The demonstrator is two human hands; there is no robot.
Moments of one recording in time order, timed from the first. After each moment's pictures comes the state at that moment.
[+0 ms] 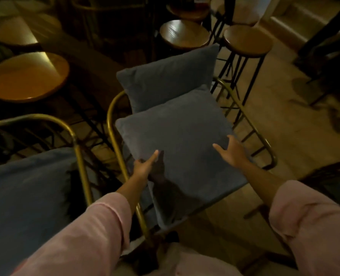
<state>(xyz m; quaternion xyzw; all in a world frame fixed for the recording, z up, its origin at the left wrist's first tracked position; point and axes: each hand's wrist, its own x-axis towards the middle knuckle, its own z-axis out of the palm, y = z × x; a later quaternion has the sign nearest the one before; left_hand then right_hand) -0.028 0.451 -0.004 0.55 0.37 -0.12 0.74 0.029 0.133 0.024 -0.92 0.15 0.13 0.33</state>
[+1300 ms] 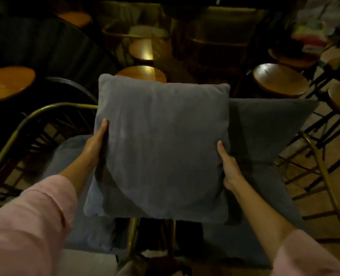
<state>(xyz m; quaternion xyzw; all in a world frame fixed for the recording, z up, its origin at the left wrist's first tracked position) -0.100 0.701 0.153 0.54 0.45 0.17 0.69 0.043 0.361 0.118 -0.66 0.08 0.29 0.69</state>
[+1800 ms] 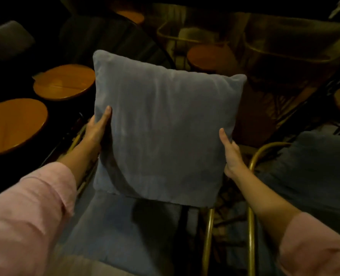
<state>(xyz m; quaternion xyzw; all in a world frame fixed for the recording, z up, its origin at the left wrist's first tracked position) -0.161 0.996 0.177 0.59 0.43 0.28 0.63 0.033 0.695 0.134 -0.63 0.02 0.30 0.72</state>
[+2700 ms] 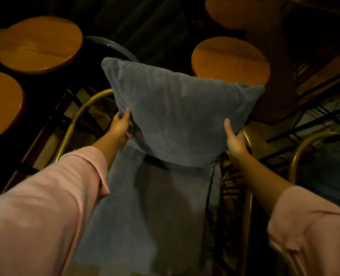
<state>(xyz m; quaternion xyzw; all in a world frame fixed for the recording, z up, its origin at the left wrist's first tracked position) -0.084 1.108 0.018 0.45 0.54 0.13 0.69 0.073 0.824 0.017 -0.72 0.09 0.27 0.63</state>
